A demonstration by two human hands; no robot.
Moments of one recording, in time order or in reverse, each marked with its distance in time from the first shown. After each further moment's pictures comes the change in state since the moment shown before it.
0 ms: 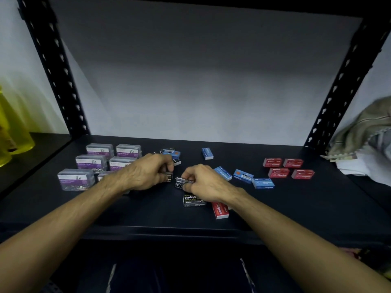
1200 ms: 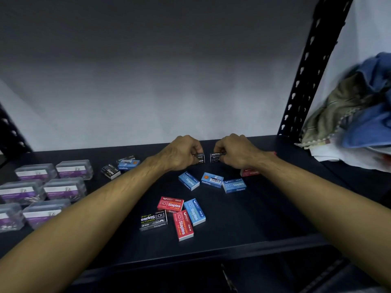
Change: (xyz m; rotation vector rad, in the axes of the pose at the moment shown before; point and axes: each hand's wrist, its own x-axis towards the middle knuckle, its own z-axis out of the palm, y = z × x) left_hand 0.152 0.119 0.040 -0.163 -0.030 0.118; right_hand 0.007 0.143 -0.124 -0.420 0.169 0.148
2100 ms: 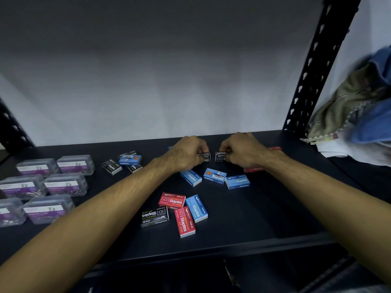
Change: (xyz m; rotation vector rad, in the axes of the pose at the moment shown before) left_hand 0.005 -0.002 0.020 0.040 0.022 0.039; right_hand 0.002 0.014 0.009 -0.056 -0.026 -0.036
